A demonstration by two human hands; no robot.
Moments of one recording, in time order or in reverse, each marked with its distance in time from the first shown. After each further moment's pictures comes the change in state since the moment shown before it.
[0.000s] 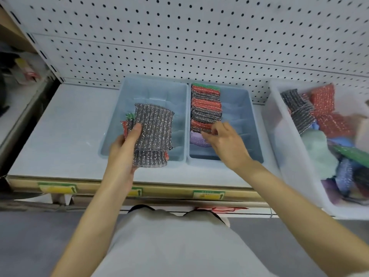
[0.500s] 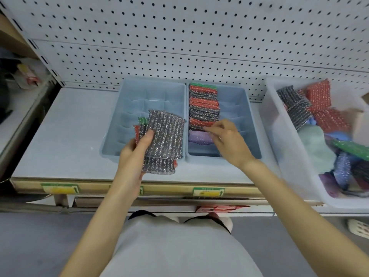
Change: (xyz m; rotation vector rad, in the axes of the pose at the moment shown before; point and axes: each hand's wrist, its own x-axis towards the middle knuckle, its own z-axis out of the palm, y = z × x) left_hand -0.020 -0.010 0.006 0.063 -0.114 -0.004; right_hand -0.005 -0.007 -0.016 0.423 -0.028 0.270
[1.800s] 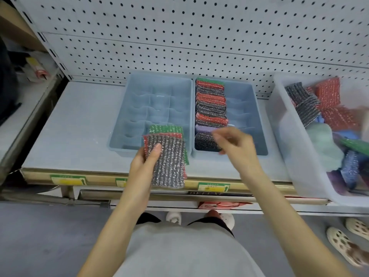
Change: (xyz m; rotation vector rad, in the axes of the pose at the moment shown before) left_hand -0.021 -0.026 -0.011 0.007 -0.057 -0.009; right_hand -0.038 -0.061 -0.024 0.665 0.062 0.422
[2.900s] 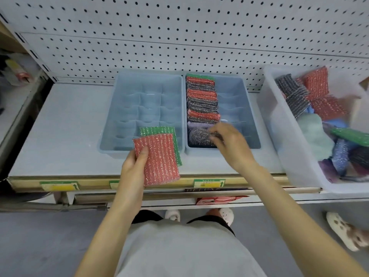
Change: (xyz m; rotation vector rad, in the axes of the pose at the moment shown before) left_hand 0.007 -0.008 -0.006 0.052 0.034 0.002; right_hand 0.023 0.043 -0.009 -0.649 0.015 -0.400
